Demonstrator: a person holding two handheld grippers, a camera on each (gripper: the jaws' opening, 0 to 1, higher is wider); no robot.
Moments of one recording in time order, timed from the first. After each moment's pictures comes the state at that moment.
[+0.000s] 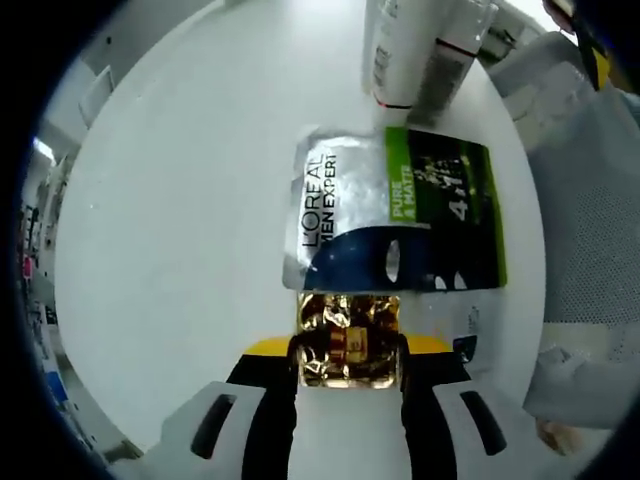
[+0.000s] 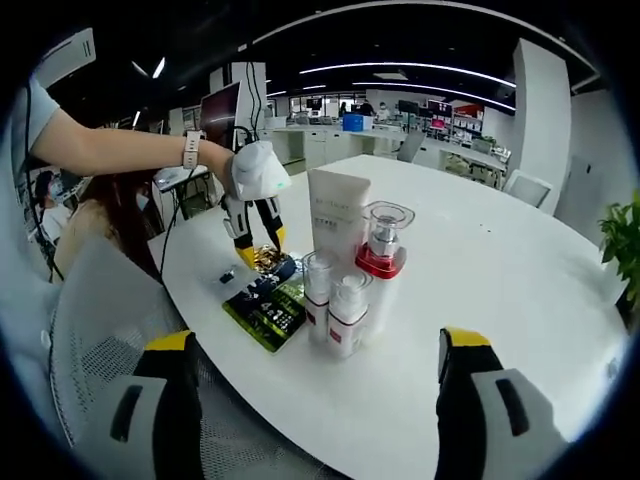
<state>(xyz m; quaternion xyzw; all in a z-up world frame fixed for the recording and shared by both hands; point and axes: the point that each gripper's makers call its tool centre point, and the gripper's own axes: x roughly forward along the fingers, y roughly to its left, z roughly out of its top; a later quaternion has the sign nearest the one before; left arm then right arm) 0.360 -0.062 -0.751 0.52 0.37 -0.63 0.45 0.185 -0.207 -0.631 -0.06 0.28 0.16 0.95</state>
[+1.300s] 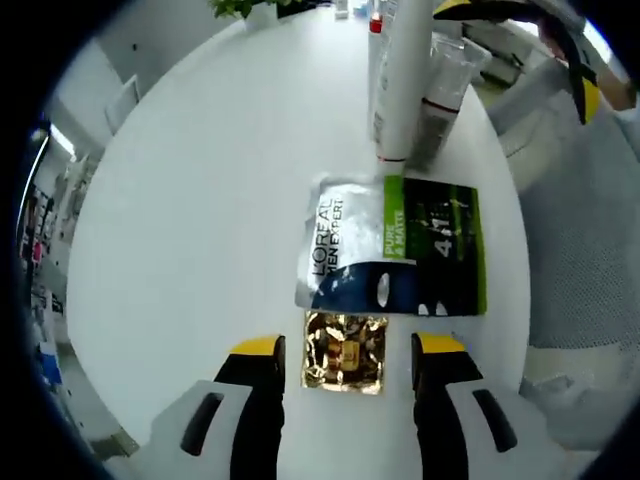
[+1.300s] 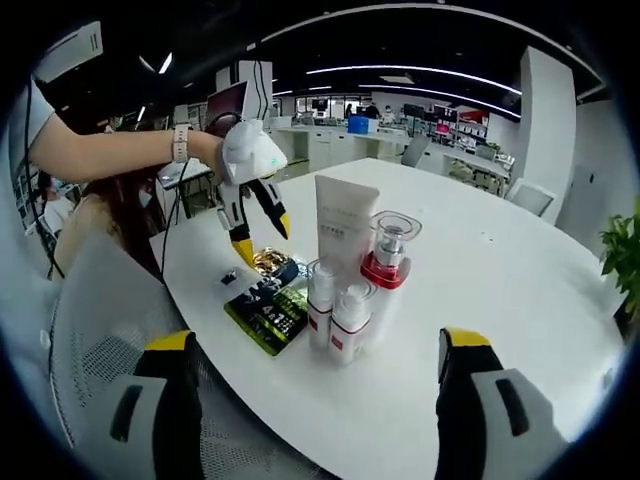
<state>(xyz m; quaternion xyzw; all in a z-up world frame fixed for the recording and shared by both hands) 0.350 -0.075 -0.713 0.47 0.32 -0.64 0.52 0.188 -0.203 -0.624 -0.07 0.27 0.17 0.95</state>
